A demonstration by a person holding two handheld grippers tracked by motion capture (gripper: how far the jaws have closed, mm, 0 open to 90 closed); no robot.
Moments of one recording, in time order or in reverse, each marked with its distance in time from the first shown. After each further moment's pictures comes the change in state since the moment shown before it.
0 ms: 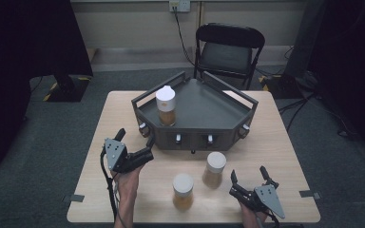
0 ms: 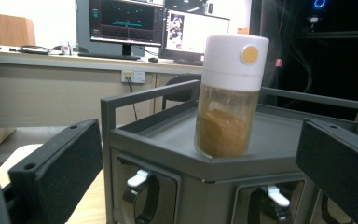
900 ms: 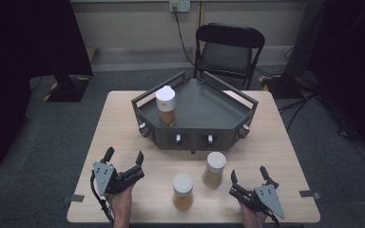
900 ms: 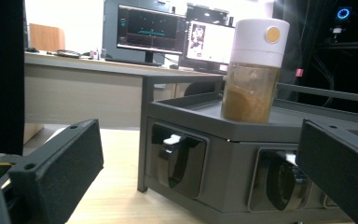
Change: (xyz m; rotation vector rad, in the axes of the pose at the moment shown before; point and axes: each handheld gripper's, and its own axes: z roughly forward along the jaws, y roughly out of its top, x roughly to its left) left arm -0.001 -0.042 -0.047 -0.060 0.092 -0.021; right arm 0.001 0.000 0.000 0.001 -0.003 0.000
